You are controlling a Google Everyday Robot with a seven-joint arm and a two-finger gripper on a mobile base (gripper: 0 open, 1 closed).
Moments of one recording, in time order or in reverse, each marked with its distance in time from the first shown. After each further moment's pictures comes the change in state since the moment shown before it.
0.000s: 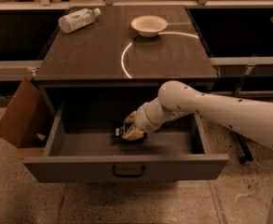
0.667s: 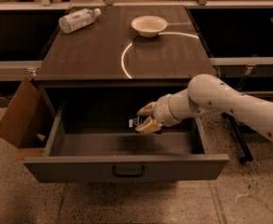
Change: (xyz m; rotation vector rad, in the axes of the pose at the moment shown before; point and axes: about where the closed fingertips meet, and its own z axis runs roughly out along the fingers) arm 0.004 -0.011 -0.077 0.105 -0.110 0.010
